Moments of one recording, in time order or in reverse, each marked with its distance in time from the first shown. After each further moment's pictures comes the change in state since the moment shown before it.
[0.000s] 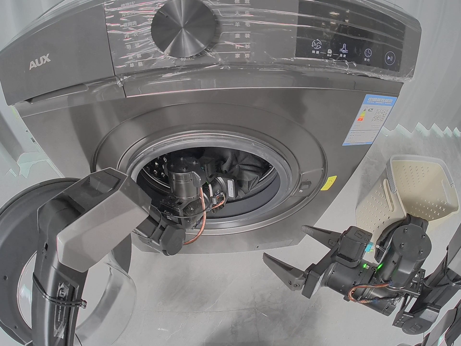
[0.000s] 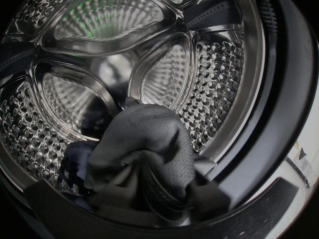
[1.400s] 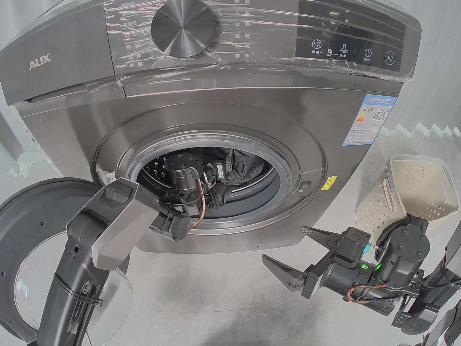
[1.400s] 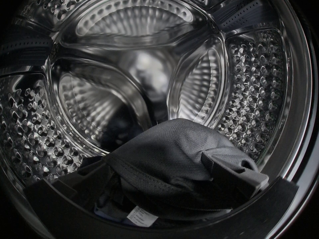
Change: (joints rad) left arm 0.076 0.226 -0.383 0.006 0.146 0.017; right arm -0.001 0.009 0.000 -0.003 0.005 0.000
